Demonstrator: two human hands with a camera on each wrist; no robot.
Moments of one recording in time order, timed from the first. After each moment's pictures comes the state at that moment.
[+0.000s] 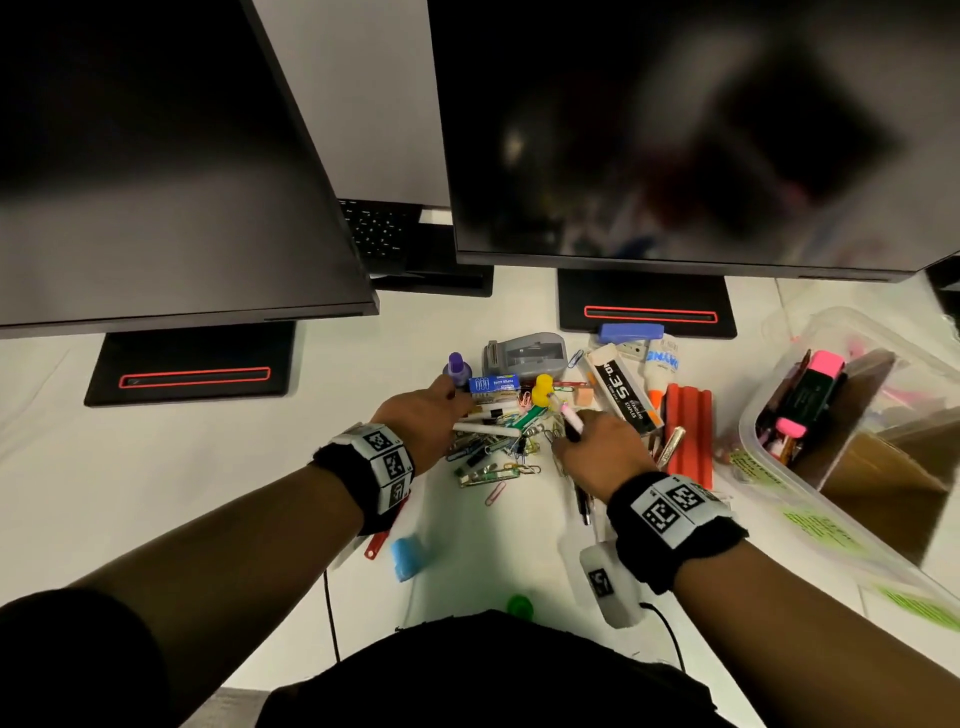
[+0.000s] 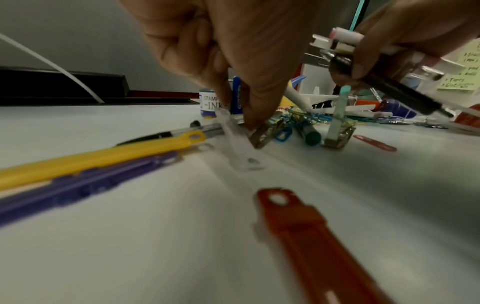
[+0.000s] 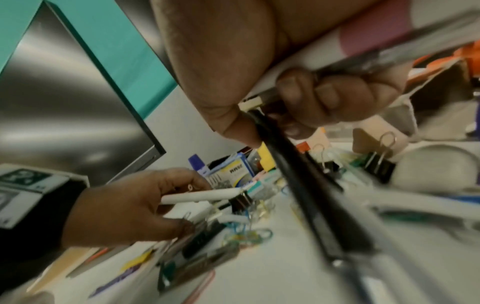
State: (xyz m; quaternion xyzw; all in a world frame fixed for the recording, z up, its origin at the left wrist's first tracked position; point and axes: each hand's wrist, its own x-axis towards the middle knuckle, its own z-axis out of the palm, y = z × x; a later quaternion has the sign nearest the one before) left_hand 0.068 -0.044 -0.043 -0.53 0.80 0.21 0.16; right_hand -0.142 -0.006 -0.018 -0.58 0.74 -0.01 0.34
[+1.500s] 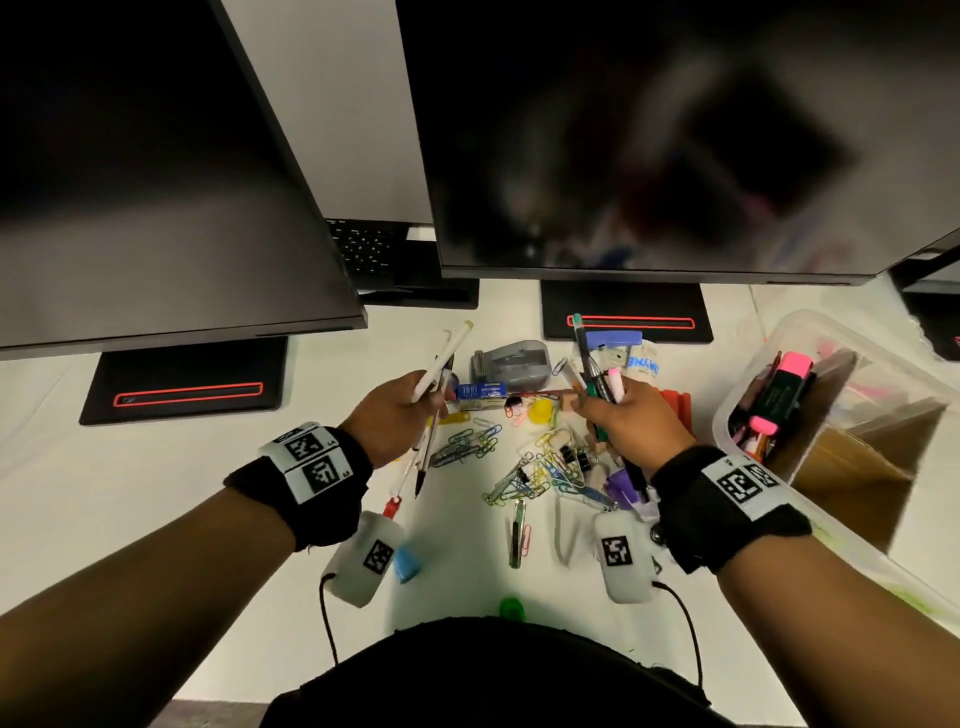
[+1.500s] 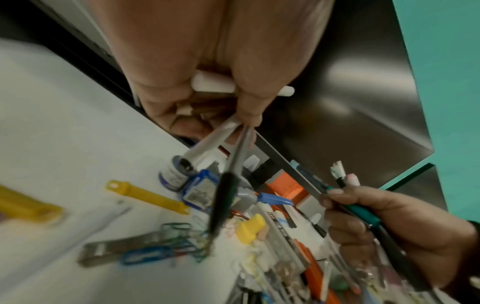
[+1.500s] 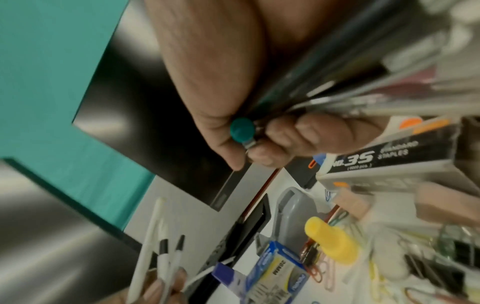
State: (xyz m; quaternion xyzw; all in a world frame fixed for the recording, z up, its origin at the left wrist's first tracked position) left_hand 0.076 -0.038 0.004 -0.60 0.60 0.50 -0.17; right_hand -0.174 -0.015 0.026 -0.47 0.70 -0.24 0.48
